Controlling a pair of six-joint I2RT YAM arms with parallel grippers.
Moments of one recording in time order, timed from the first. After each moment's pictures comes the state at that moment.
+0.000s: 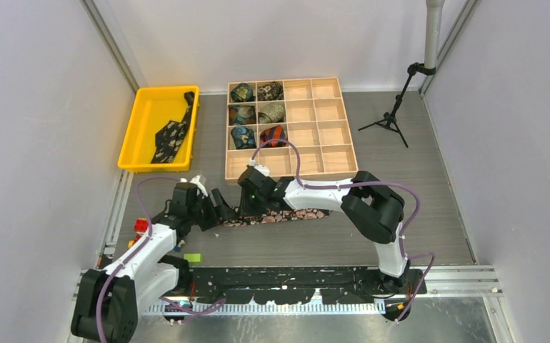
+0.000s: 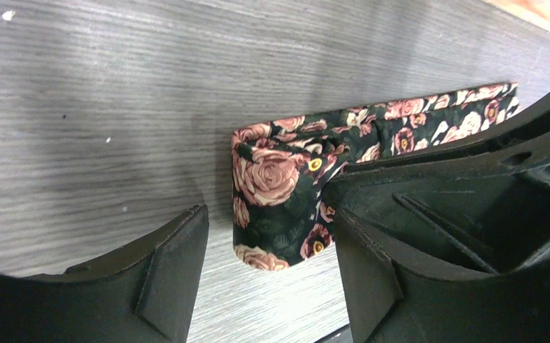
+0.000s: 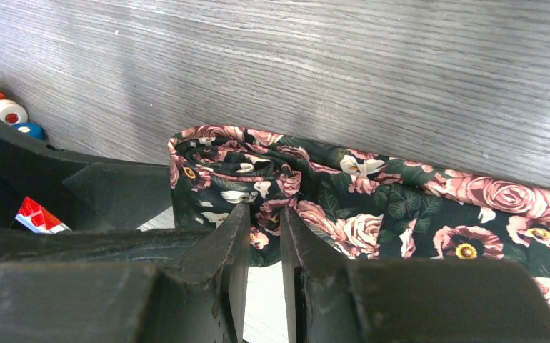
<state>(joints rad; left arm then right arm) -0.23 0.93 0.32 -0.23 0.30 -0.66 1.05 1.97 1.30 -0.23 0.02 1.00</state>
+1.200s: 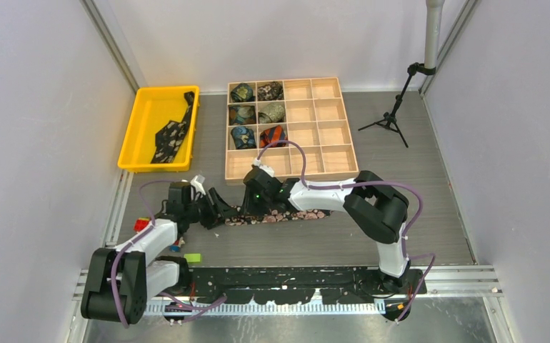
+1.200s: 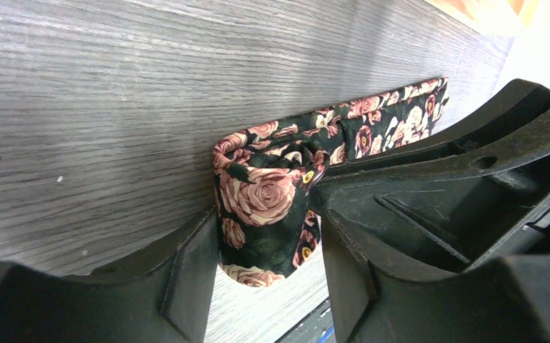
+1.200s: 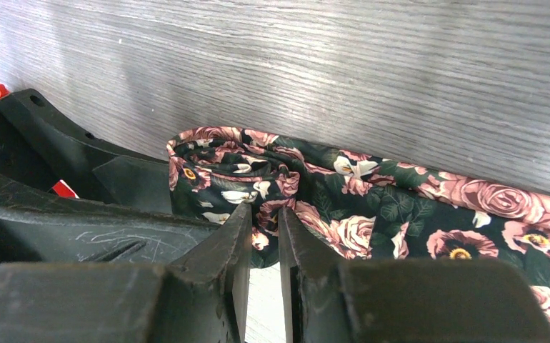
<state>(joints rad) -0.11 1.09 0.27 -0.02 0.58 -0.70 1.02 1.95 1.21 -0.12 0.00 1.02</state>
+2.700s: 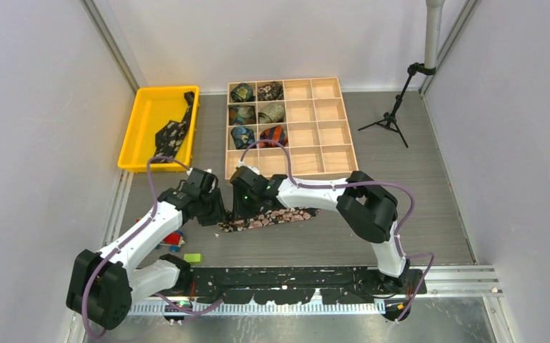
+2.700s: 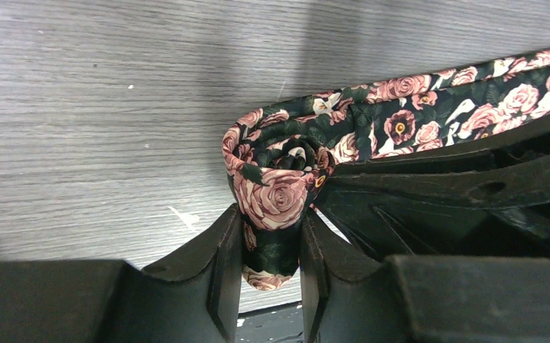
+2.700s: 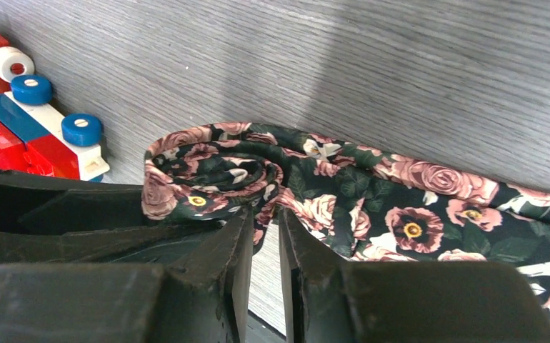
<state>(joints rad) -0.41 1.06 0.61 -0.65 0.07 -0.62 1.07 2.01 1.40 -0.30 -0.06 0.94</state>
